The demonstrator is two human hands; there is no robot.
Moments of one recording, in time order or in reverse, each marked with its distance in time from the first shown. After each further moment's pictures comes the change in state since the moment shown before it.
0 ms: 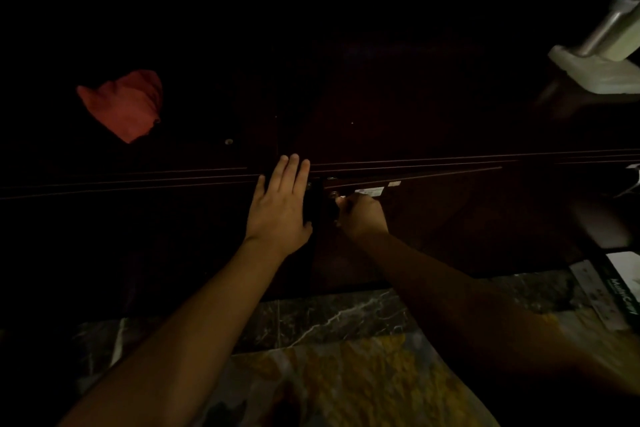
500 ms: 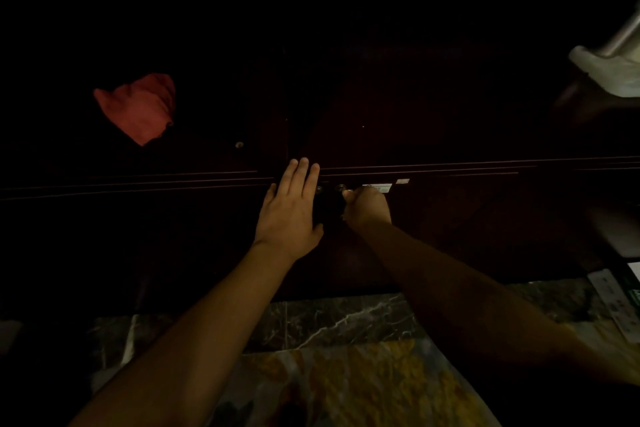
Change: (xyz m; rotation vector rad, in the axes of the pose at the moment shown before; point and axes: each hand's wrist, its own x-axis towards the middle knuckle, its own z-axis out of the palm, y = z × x) left_hand 0.000 0.003 -0.006 -0.061 -0.020 -0.005; right_hand 0.021 -0.020 -0.006 -0.241 -0.020 -0.044
